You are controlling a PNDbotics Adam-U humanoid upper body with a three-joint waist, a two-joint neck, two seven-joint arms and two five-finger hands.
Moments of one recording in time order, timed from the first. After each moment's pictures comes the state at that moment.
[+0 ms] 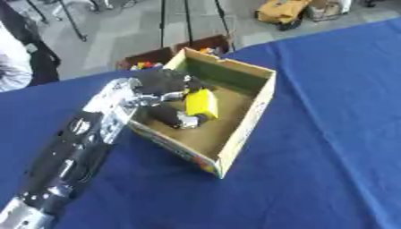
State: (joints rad) left arm -0.98 0.35 -0.11 -1.19 -1.18 -0.51 -0.41; right arm -0.62 -0.35 -0.04 -1.98 -0.03 -0.43 -0.17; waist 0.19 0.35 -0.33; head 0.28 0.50
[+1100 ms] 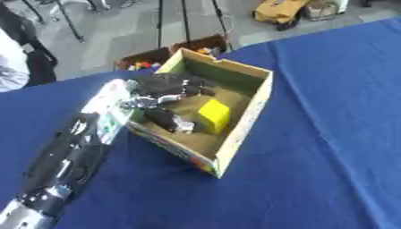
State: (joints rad) left arm -0.97 0.35 -0.09 -1.18 -1.03 -0.58 -0.48; right arm -0.62 -0.35 -0.04 -1.98 -0.03 -0.43 -0.17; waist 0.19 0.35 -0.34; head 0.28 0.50
